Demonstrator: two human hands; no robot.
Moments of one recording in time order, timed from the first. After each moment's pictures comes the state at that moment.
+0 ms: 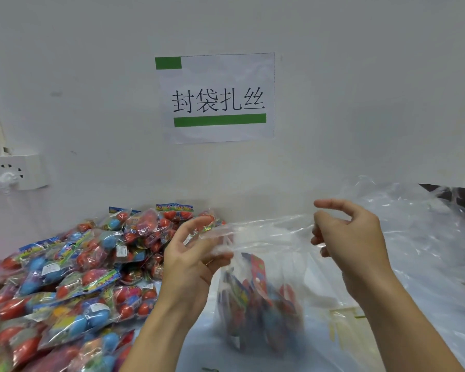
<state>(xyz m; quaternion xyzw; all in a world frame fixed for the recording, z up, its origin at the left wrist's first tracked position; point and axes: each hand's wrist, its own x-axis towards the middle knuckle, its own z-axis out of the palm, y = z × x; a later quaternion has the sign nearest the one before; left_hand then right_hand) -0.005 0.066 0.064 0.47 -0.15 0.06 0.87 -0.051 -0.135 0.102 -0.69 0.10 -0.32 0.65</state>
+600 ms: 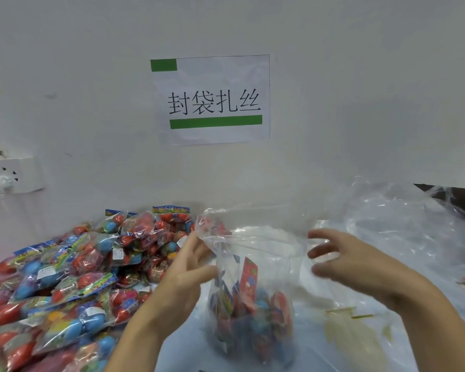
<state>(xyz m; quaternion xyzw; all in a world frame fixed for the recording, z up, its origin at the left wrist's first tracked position) 0.009 0.091 0.043 0.64 -0.28 -0.05 0.72 -0.058 -0.178 0.091 -0.89 0.04 -0.04 0.45</state>
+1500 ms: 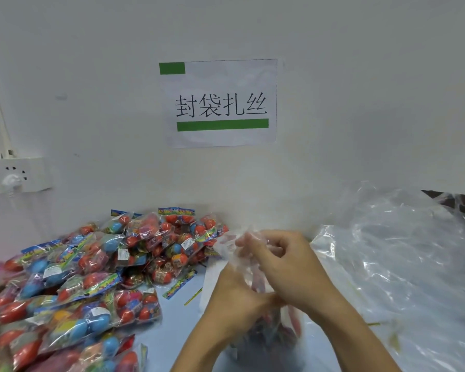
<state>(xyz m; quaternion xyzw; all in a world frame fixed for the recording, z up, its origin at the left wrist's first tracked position) -0.006 0.021 0.032 0.70 -0.28 0.07 0.66 -0.037 -0.084 0.081 -0.78 -0.11 -0.22 0.58</state>
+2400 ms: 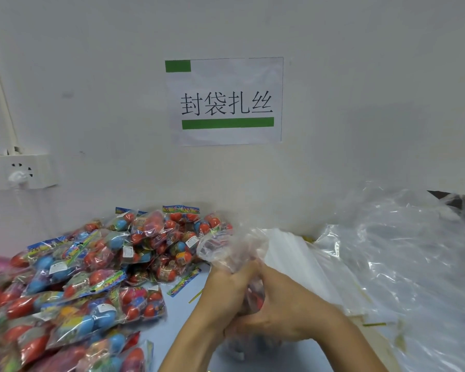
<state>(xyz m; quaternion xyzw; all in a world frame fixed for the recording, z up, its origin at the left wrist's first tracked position) -0.008 0.037 0.037 0.64 -0.10 0.00 0.76 -0.029 -0.086 0.044 -0.88 -0.18 0.02 0.44</state>
